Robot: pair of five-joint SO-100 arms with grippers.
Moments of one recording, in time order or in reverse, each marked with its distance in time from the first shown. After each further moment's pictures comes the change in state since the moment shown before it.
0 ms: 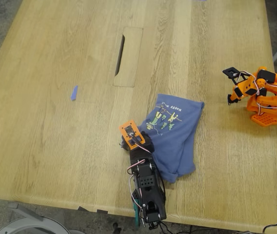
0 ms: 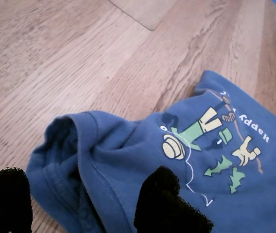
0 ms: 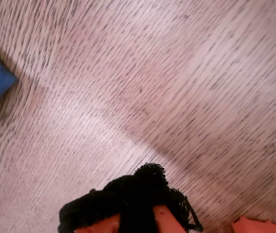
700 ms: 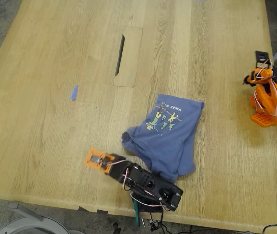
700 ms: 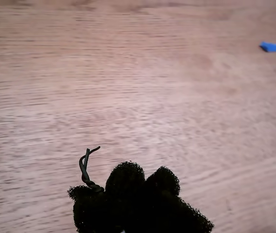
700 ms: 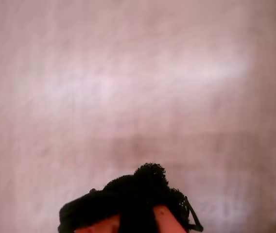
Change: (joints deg) arm 0 -56.5 0.0 12.4 -13.2 9.7; arm 1 68.1 20.5 9.1 -2.0 -28.2
